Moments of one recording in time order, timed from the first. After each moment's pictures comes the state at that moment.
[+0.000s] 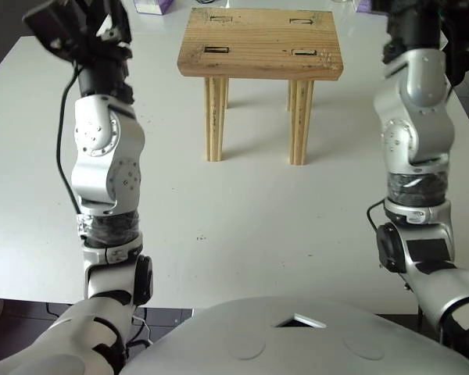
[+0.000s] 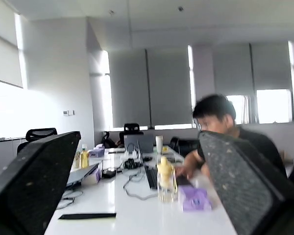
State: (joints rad) left arm -0.46 0.33 0.08 -0.28 -0.38 0.20 0.28; right arm -0.72 -0.26 0.06 -0.05 0.18 0.14 -0.27
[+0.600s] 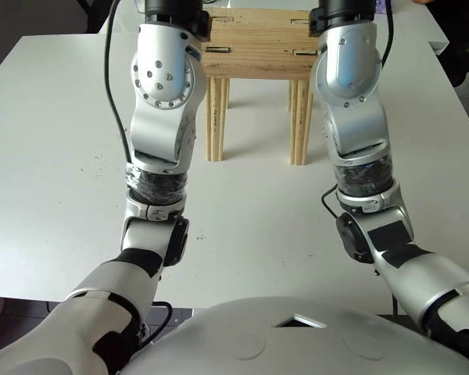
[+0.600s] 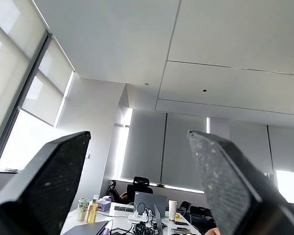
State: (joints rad) left arm -0.75 0.12 -0.08 -0.20 -0.10 0.11 0.15; right arm -0.82 -0.01 0.17 -0.03 -0.18 0.03 -0.31
